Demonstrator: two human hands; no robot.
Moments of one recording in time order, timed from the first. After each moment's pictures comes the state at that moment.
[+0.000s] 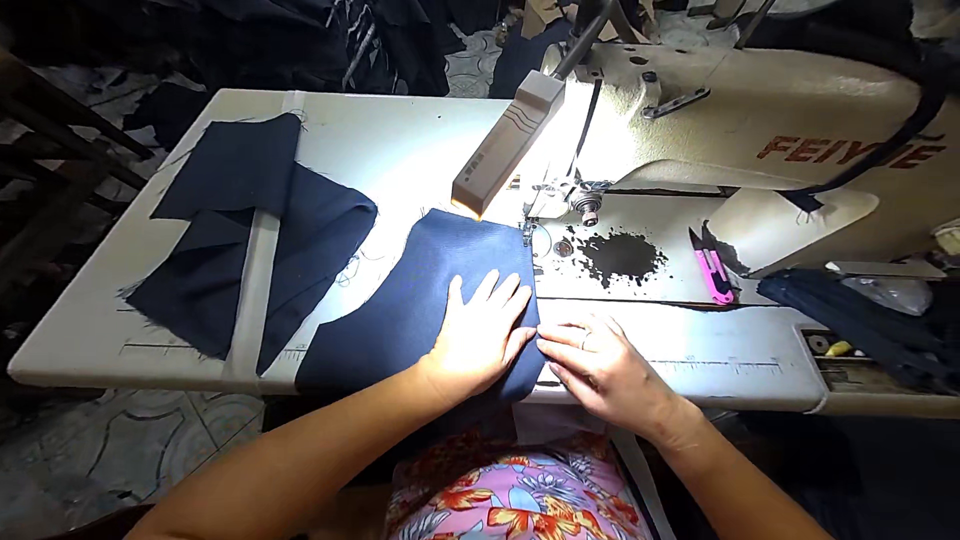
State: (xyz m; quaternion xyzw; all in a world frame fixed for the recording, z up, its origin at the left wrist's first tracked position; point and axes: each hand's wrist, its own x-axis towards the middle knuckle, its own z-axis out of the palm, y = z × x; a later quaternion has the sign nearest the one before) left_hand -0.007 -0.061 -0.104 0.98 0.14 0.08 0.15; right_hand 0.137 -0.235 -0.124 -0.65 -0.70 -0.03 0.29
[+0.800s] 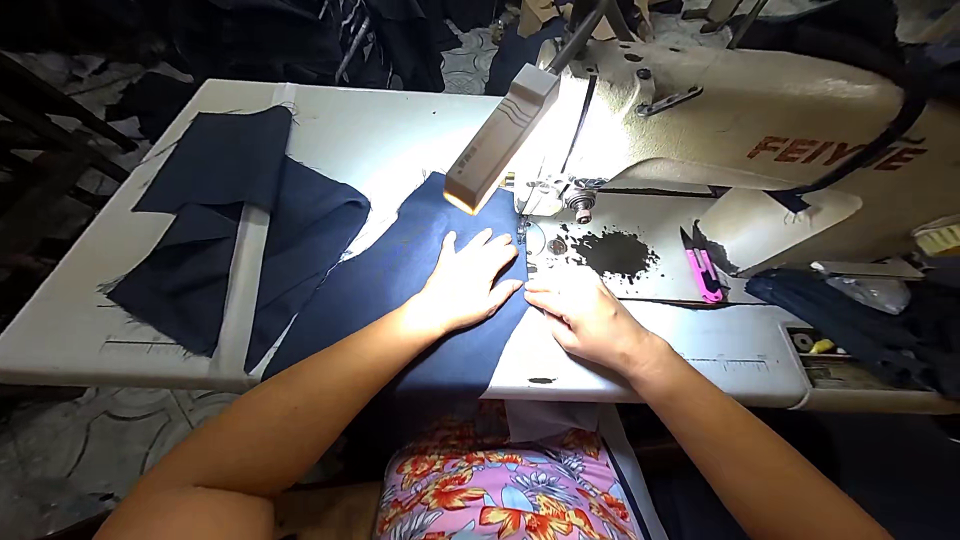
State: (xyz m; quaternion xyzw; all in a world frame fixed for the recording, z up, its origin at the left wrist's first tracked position) left_hand 0.028 -0.002 -0.112 0.98 0.09 0.09 0.16; right_hand 0.172 -0.186 -0.109 -0.64 -0.73 -0.06 0.23
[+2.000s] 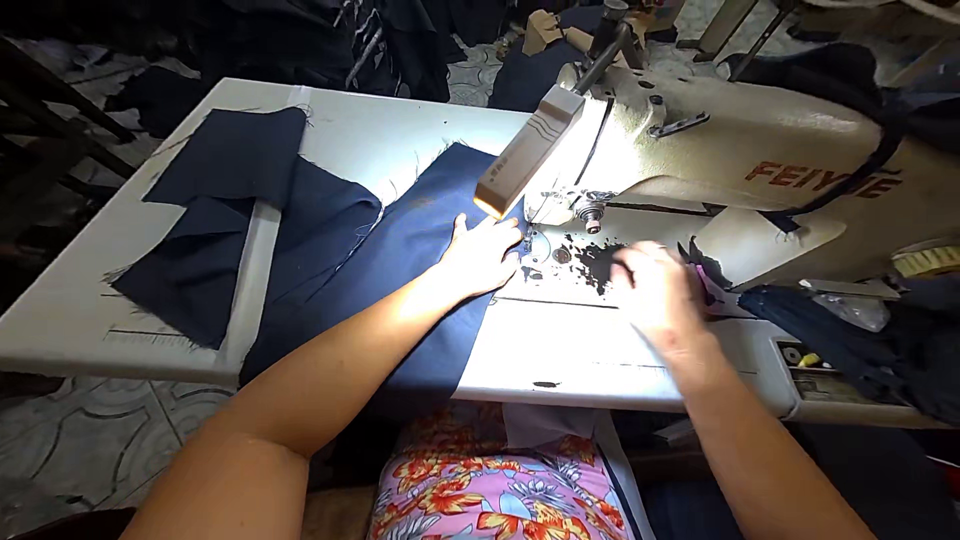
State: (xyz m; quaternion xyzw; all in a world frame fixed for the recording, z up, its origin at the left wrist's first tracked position) left_hand 0.061 0.024 -0.101 0.97 0.12 0.07 0.18; right_hand 0.208 -0.203 -0.075 -0.85 -0.49 -0.09 0.19
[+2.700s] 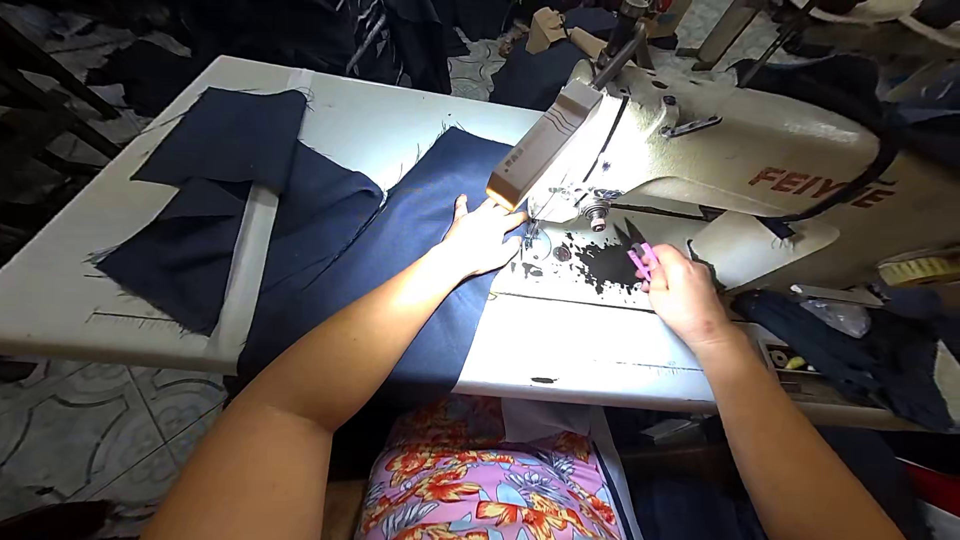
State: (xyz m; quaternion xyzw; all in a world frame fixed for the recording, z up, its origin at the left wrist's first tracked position) left_hand 0.078 0.040 -0.097 0.98 0.14 0.03 0.17; right_hand 0.239 -0.222 -0.074 -0.88 -0.43 0.00 0.21
